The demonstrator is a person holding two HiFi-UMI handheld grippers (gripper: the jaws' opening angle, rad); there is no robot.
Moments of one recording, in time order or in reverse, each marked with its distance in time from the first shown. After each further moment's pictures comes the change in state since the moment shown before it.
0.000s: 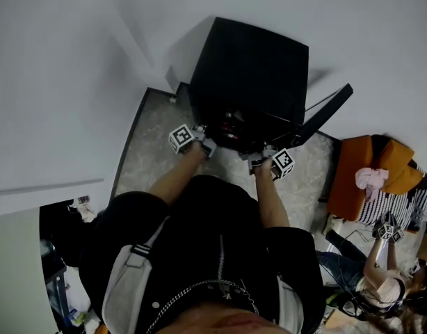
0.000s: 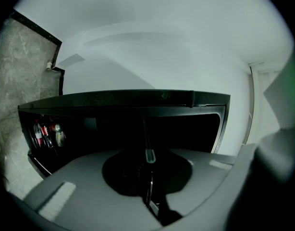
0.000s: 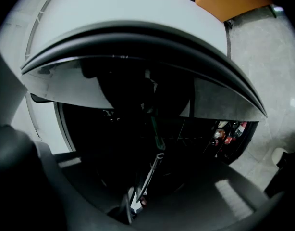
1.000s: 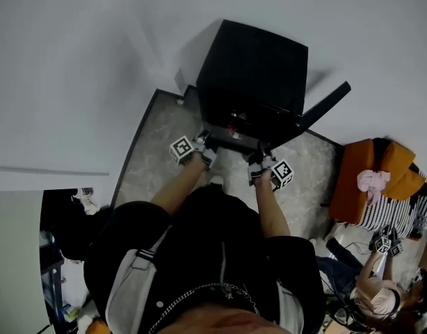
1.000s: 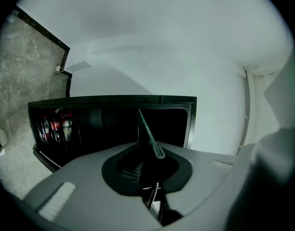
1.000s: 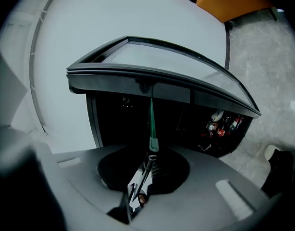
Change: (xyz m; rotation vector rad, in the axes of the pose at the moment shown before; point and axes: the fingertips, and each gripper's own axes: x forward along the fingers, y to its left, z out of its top) left arm -0.079 -0.015 -0.035 -0.027 -0.063 0.010; right arm -0.071 0.001 -0.034 -0.029 0.054 -0.001
